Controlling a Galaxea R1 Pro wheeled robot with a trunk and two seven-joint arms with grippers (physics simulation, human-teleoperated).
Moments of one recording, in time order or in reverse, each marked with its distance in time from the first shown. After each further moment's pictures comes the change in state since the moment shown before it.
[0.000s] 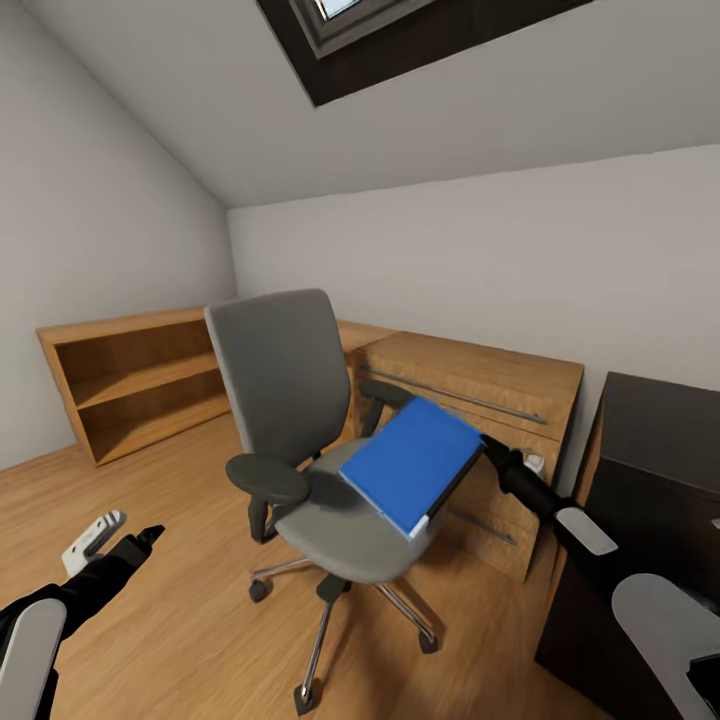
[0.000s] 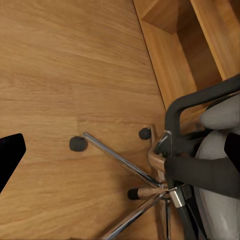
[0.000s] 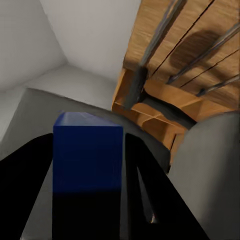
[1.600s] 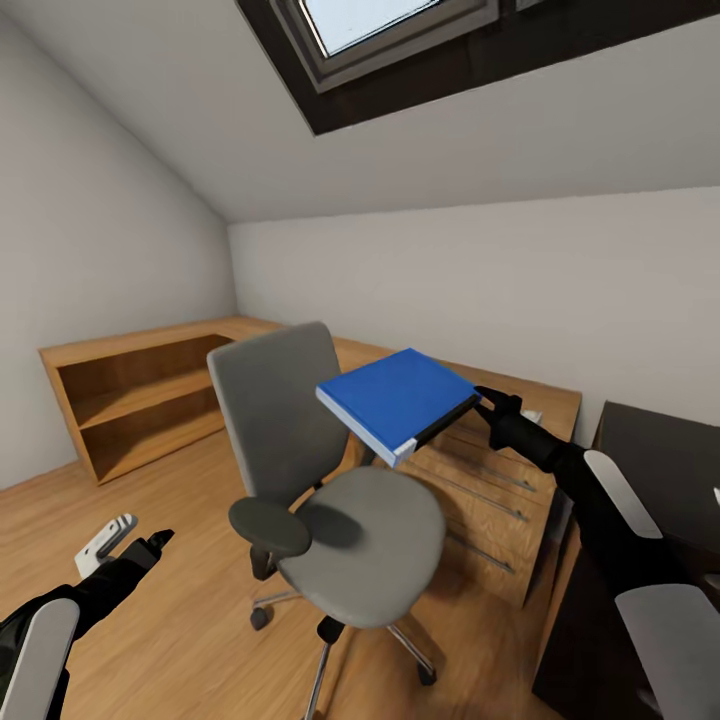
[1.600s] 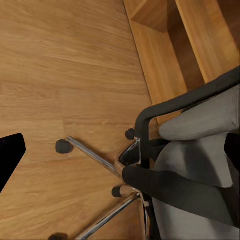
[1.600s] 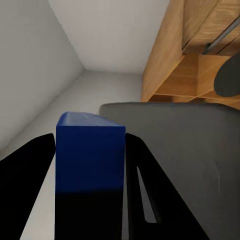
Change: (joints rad) left arm 0.000 -0.002 -0.032 0.032 -0.004 -0.008 0.002; right arm 0.106 0.037 -0.201 -0.736 -0.419 0.126 -0.866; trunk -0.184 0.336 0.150
